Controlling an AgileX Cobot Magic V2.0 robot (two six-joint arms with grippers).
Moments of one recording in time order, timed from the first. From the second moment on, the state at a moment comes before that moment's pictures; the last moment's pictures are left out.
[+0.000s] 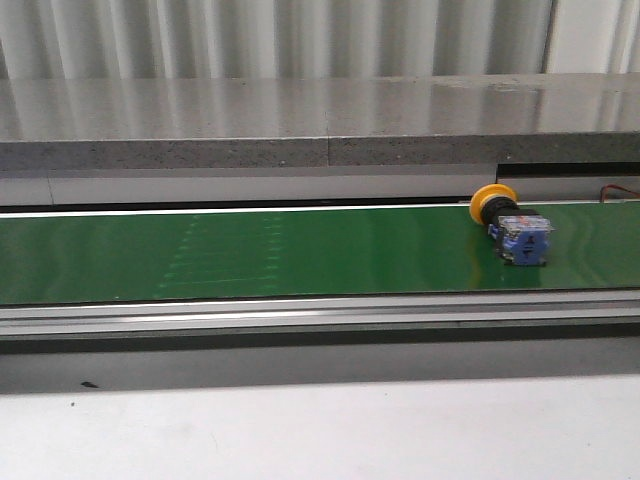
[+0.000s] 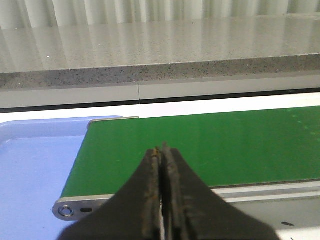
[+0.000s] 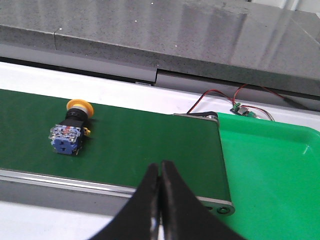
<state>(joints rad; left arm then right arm) -0.04 0.00 0.00 0.02 0.19 0.02 -0.01 0.25 -0.34 0.14 0.41 -0.22</state>
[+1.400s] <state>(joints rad) -0.04 0.78 -0.60 -0.05 0.58 0.01 -0.01 0.25 -0.34 0.14 0.41 -0.22</state>
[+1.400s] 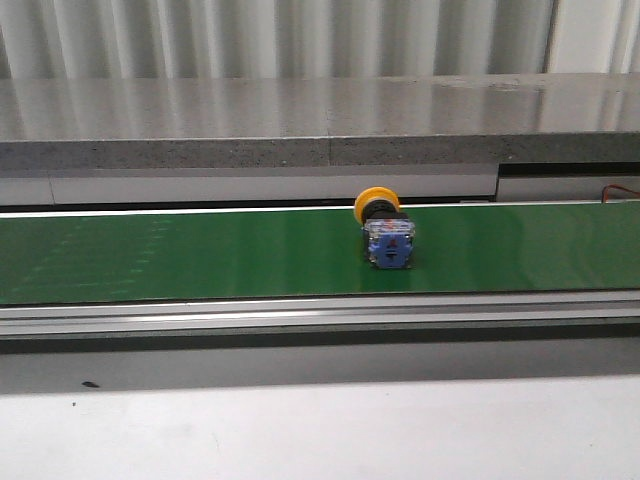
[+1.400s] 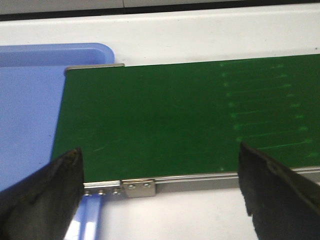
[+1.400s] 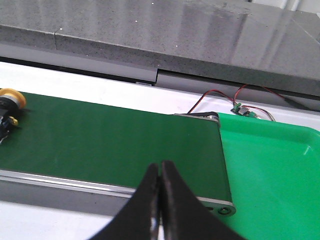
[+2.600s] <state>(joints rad) -0.51 1.63 -1.32 -0.18 0.98 -0.23 -0.01 0.25 -0.34 0.14 0.41 -0.22</state>
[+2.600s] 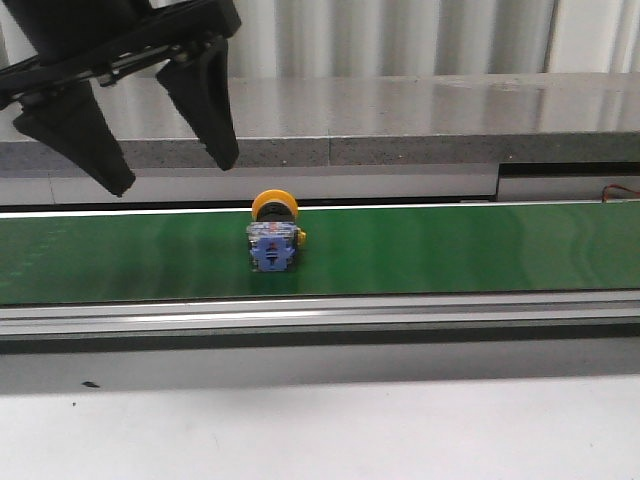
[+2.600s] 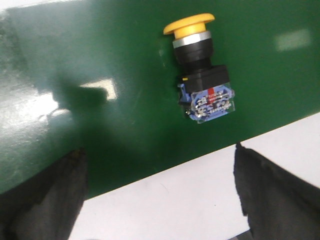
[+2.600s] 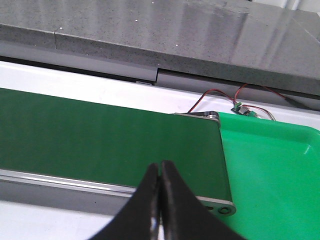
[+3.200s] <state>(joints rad) -0.52 1.85 -1.51 -0.15 1.14 -0.30 -0.01 0.25 -0.34 0.14 0.41 -0.22</state>
